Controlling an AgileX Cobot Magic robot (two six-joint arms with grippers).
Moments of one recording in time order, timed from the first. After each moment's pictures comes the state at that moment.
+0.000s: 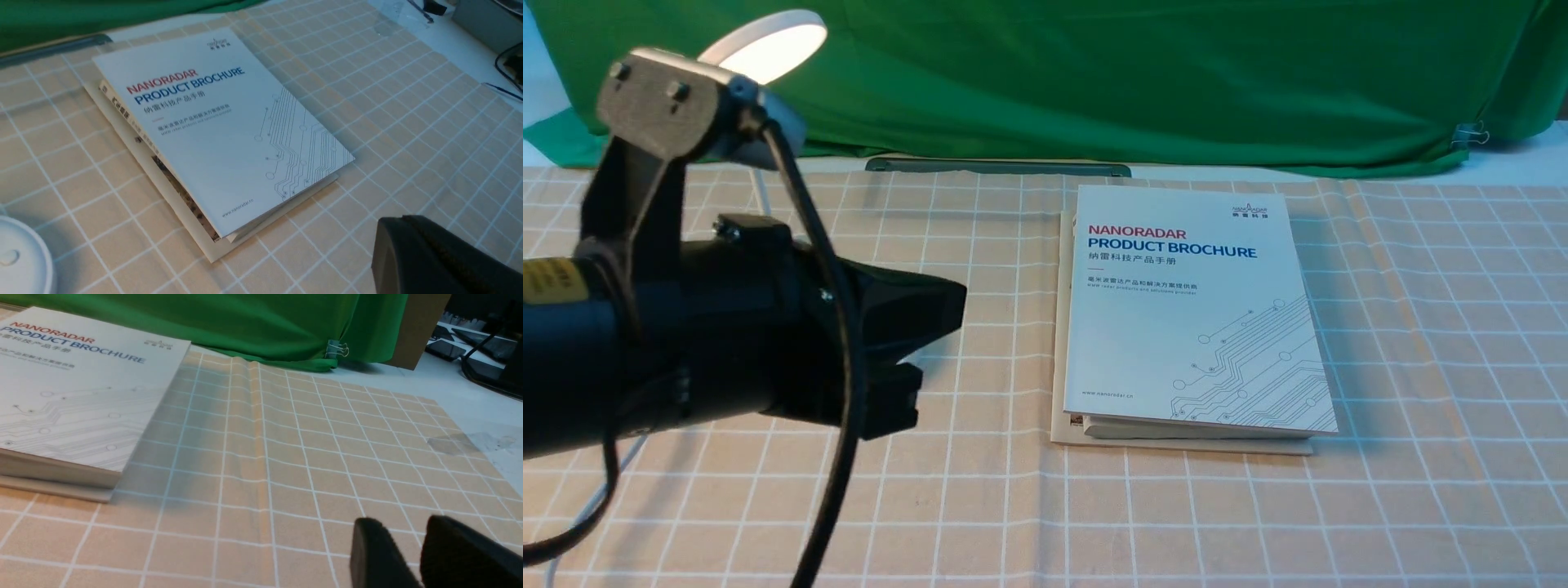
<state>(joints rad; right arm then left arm) -0.08 0.00 0.01 0.08 0.23 -0.28 -0.57 0.94 -0.82 -0.68 0.45 0.51</state>
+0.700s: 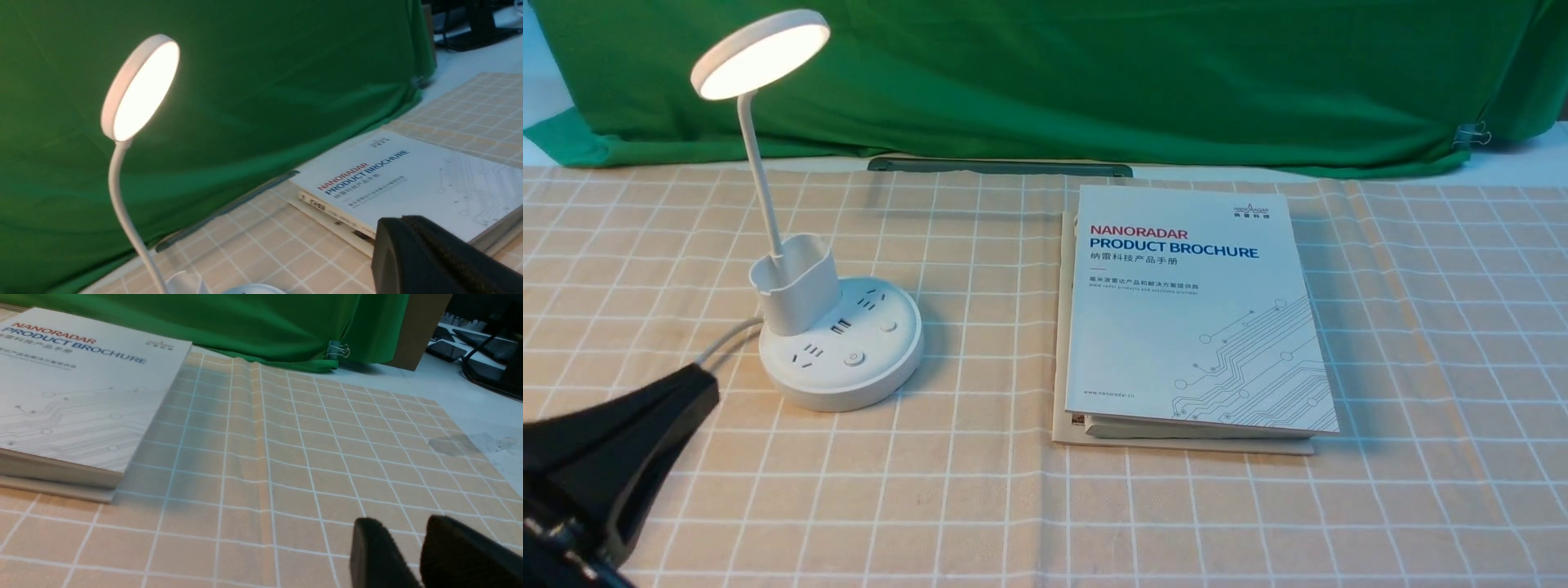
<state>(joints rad) -0.08 0.00 0.01 0.08 0.23 -0.28 -0.56 0.35 -0.16 -0.29 -0.16 0.58</state>
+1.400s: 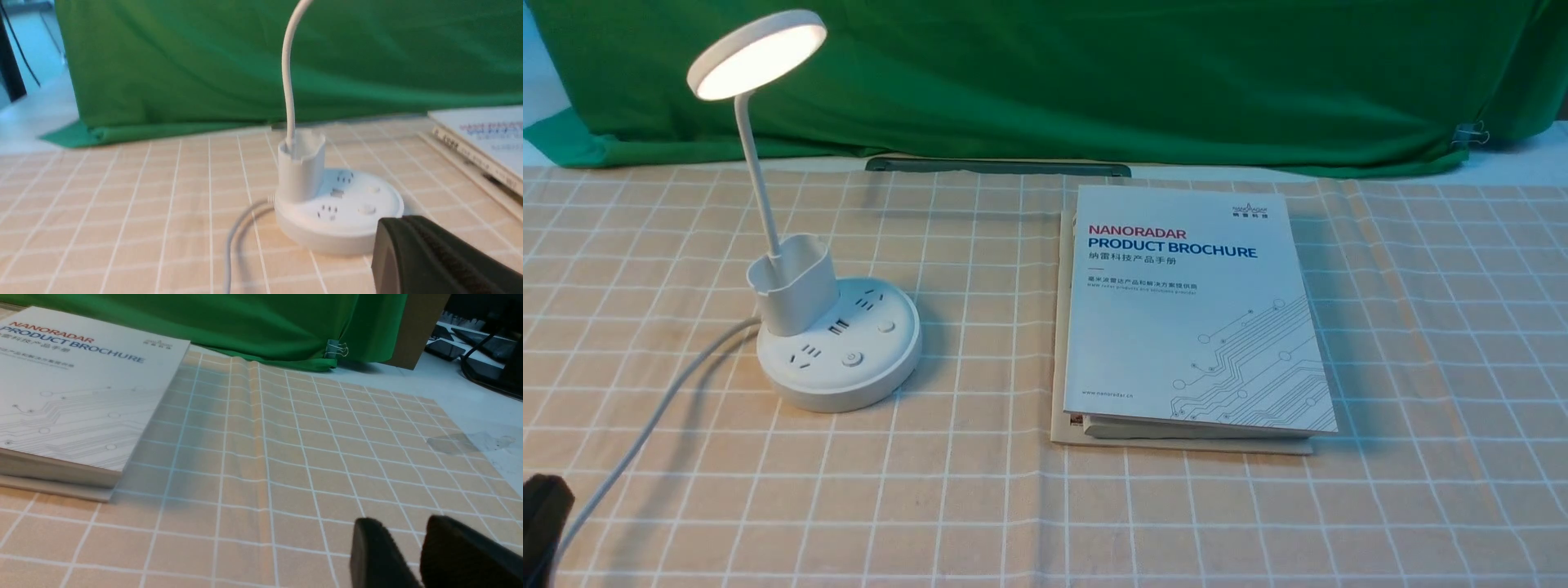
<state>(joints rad) -0.08 0.00 0.01 0.07 0.23 -0.28 -0.15 0.00 0.01 -0.04 0.14 0.07</state>
